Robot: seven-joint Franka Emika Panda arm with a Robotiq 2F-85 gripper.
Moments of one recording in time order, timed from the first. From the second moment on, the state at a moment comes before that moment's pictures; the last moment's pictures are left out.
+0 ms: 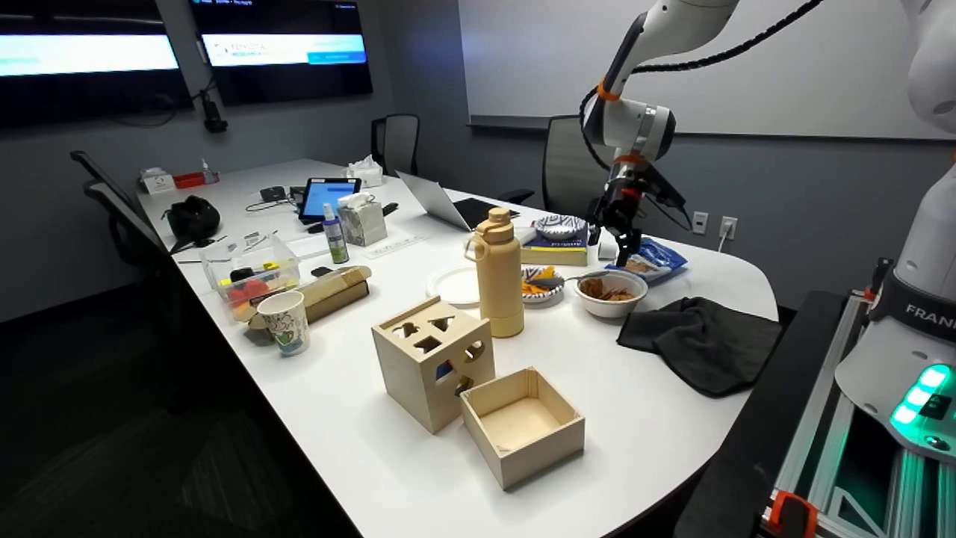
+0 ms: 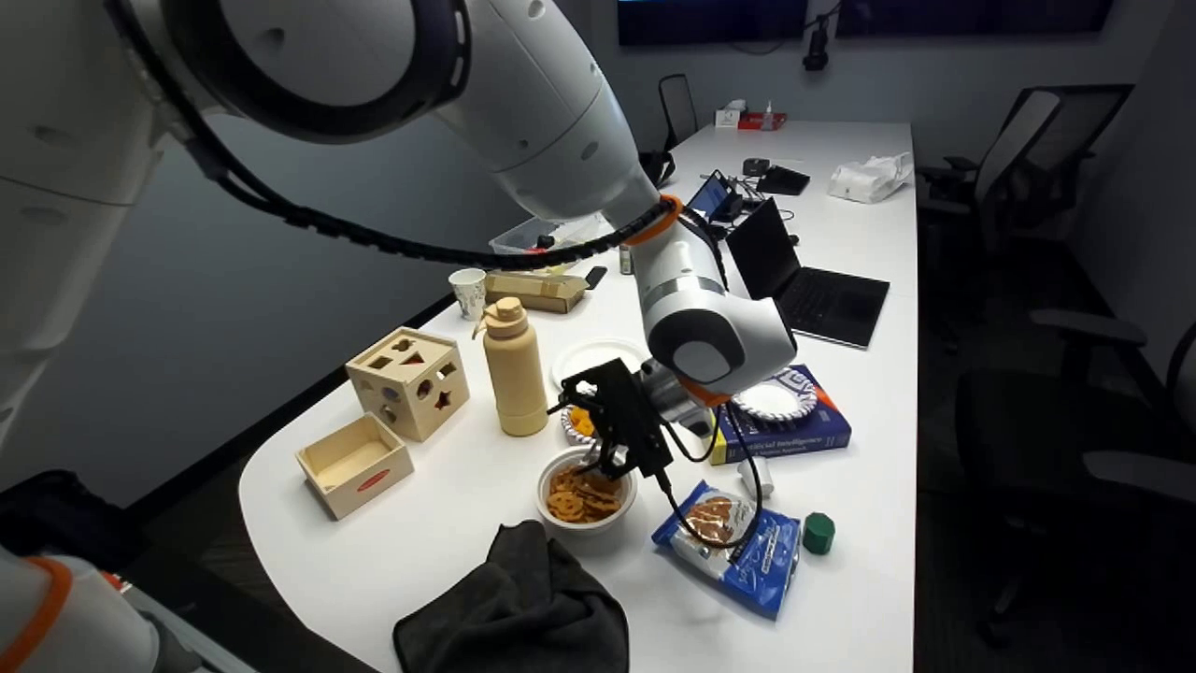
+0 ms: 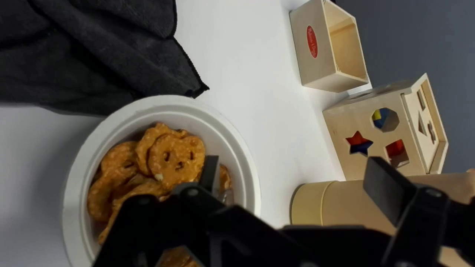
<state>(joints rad) -0.46 0.72 -0.11 -1.83 0.62 1.73 -0.69</state>
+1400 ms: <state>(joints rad) -0.49 0.93 -0.07 -1.64 0.65 1.66 -0.66</state>
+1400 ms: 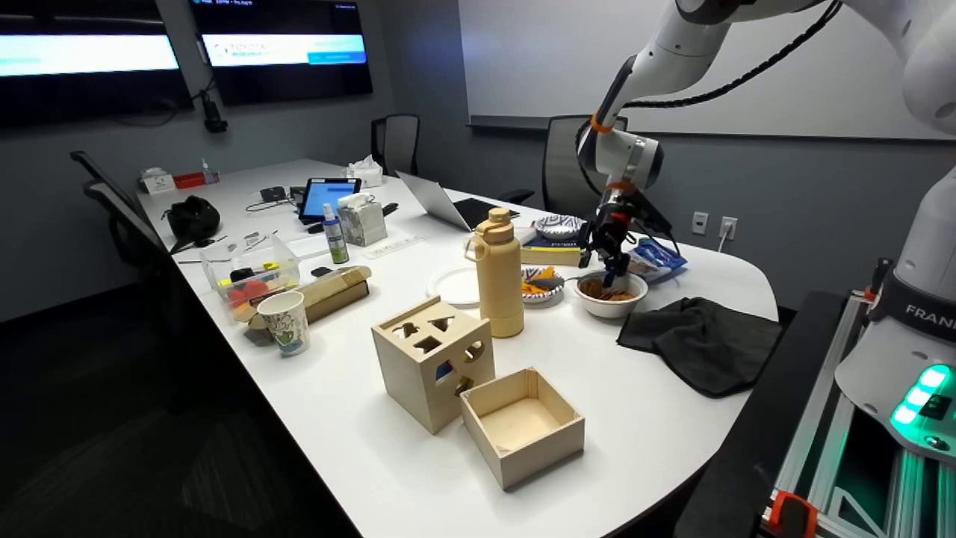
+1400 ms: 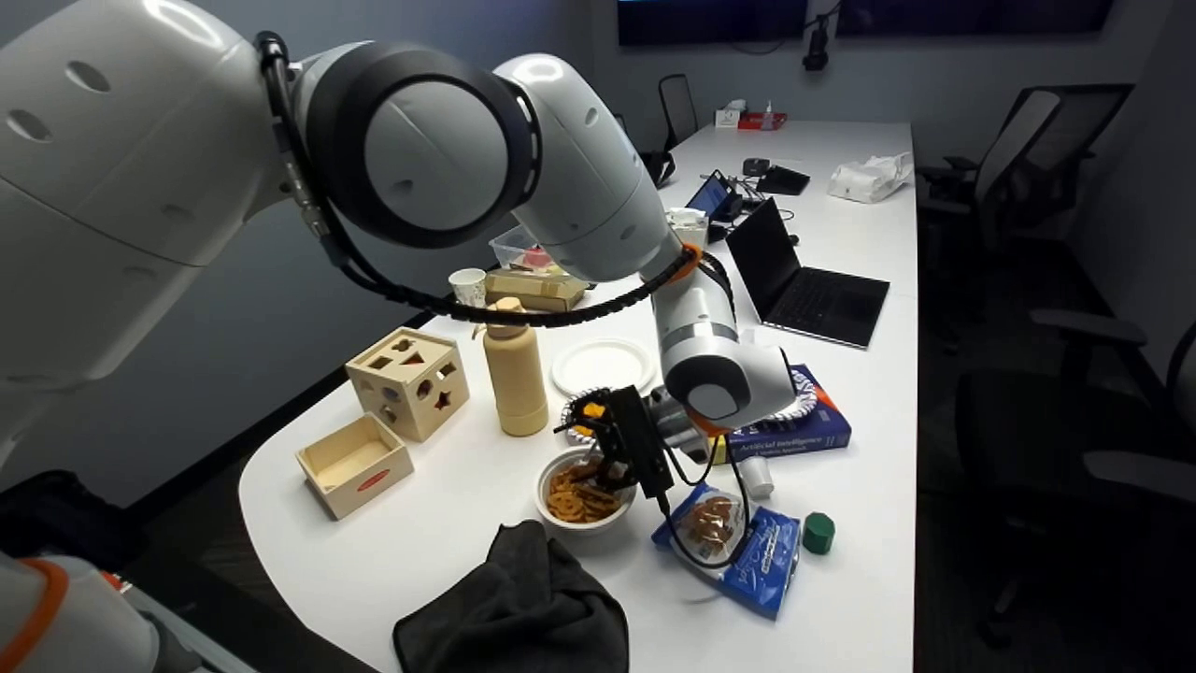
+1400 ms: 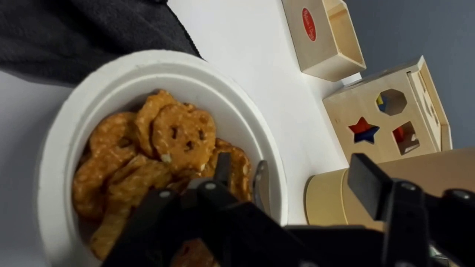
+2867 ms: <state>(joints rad) -0.51 0.89 -0.08 -1.61 0.63 1.48 -0.60</state>
